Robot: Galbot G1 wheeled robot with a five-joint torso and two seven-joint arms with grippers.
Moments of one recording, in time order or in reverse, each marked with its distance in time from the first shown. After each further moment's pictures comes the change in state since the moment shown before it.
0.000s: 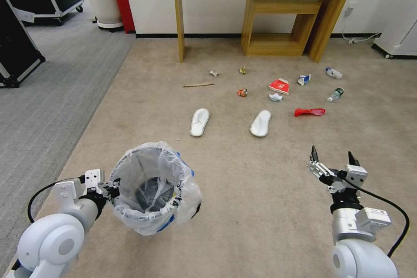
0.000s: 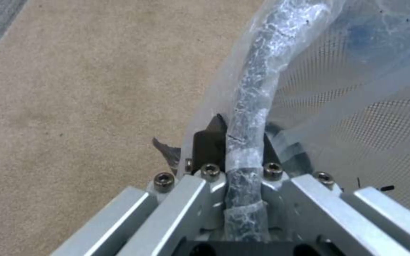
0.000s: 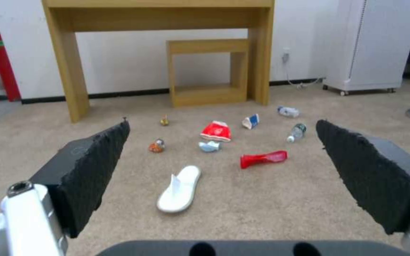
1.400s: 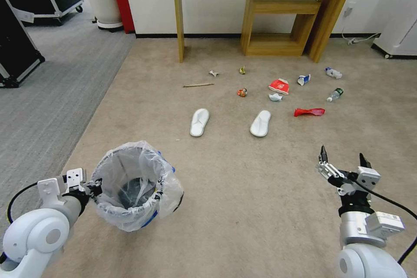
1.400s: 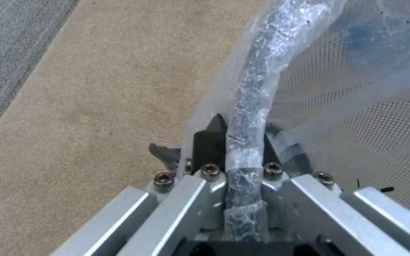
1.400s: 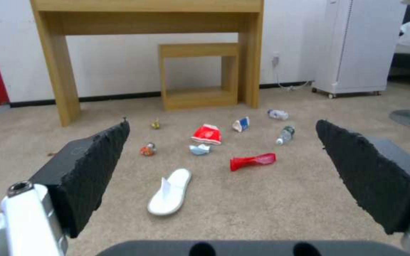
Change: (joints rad) left arm -0.010 0.022 -0.096 0.102 -0.015 -0.002 0.019; right arm -0.041 0.029 0.041 0.050 -0.001 -0.004 -0.015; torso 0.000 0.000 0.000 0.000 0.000
